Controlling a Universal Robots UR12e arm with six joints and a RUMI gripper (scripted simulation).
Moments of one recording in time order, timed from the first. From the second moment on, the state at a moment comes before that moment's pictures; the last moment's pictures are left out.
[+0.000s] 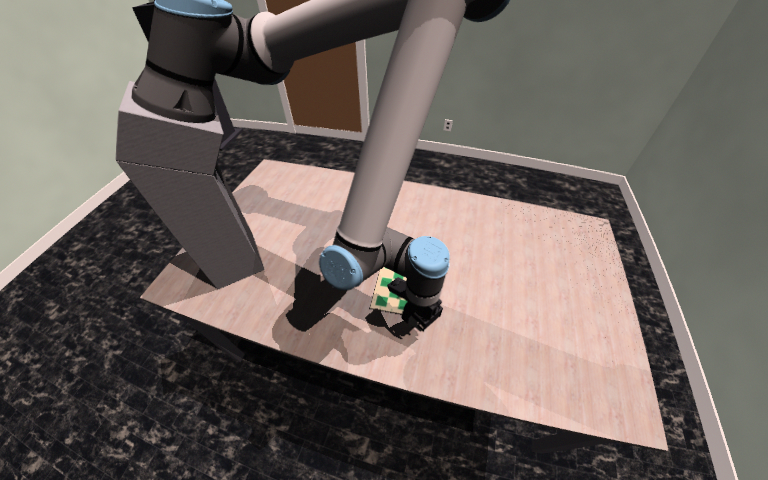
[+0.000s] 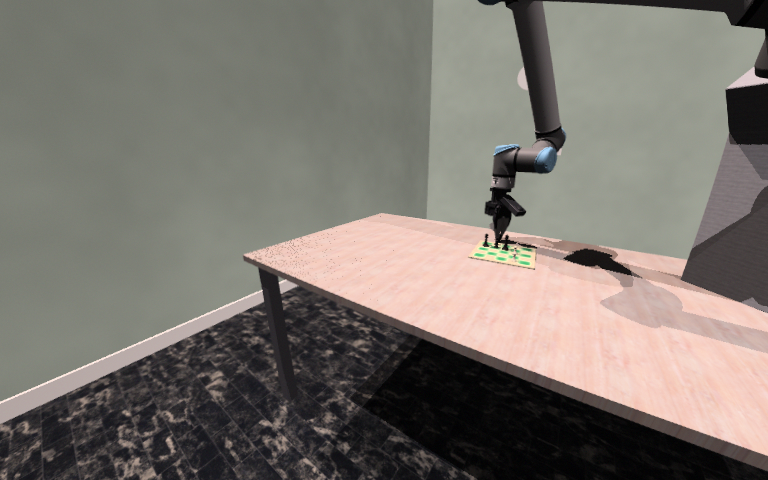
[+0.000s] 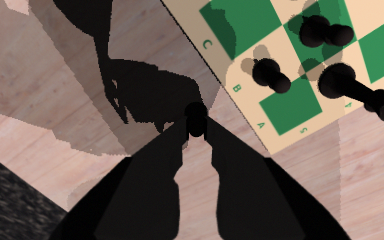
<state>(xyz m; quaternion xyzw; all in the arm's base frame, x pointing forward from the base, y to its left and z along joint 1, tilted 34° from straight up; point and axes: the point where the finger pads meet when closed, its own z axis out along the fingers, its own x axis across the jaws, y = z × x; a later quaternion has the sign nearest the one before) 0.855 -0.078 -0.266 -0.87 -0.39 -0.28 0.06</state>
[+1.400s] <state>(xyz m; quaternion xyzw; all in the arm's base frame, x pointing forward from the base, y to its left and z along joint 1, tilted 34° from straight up) 0.810 -0.109 -0.182 -0.87 -0.39 -0.28 0.06</state>
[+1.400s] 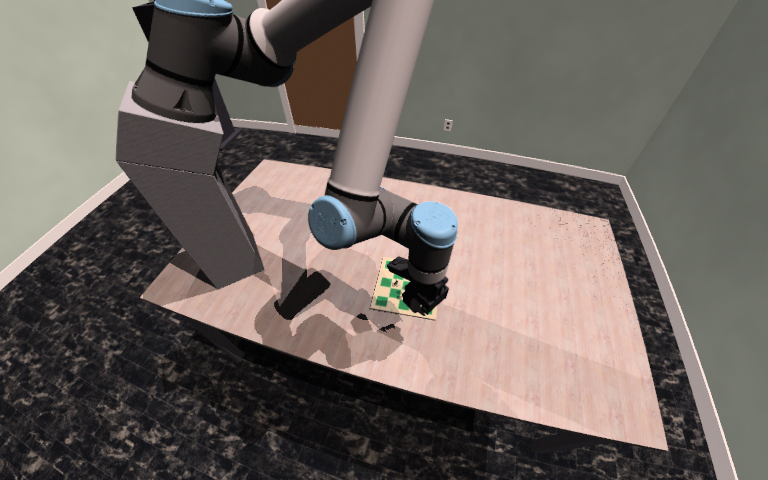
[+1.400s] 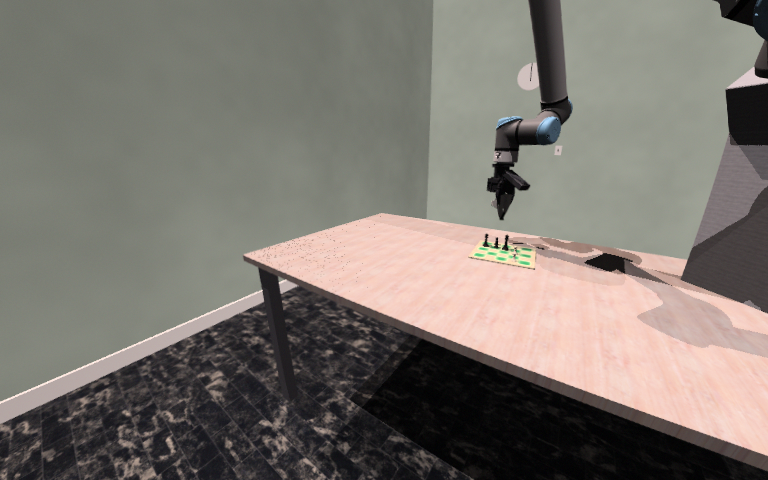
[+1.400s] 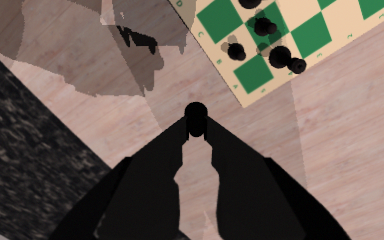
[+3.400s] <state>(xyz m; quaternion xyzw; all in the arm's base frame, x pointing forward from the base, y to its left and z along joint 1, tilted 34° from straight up) 0.808 0.085 -0.195 -0.71 -0.65 -0.29 -0.03</state>
